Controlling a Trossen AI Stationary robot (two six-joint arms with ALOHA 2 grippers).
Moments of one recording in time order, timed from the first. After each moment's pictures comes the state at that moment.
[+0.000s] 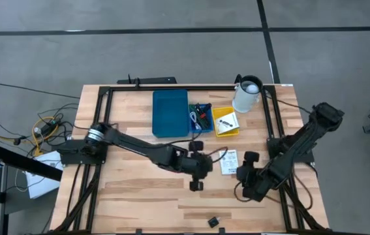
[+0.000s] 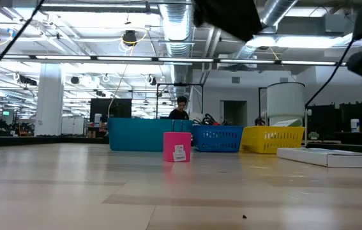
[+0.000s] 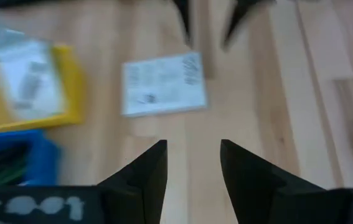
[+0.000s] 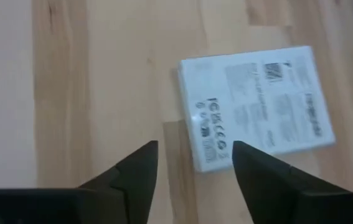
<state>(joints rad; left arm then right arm) -0.29 2.06 1.85 -0.65 -0.30 -0.12 0.82 1.41 0.73 -0.70 0.45 0.80</state>
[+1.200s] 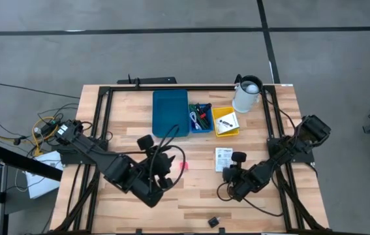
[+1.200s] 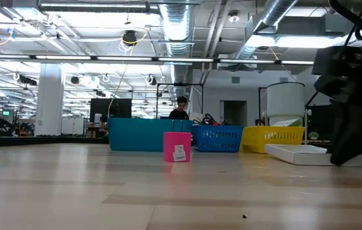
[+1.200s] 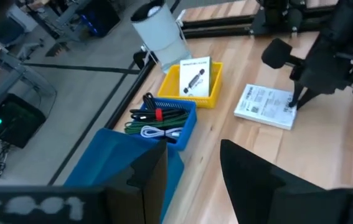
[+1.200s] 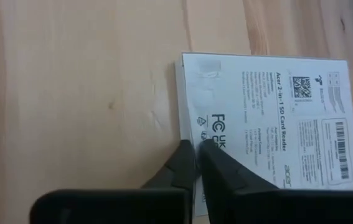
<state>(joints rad) -0.58 1.76 1.84 -1.21 -1.00 -0.64 0.68 1.73 0.76 -0.53 0.49 0.67</state>
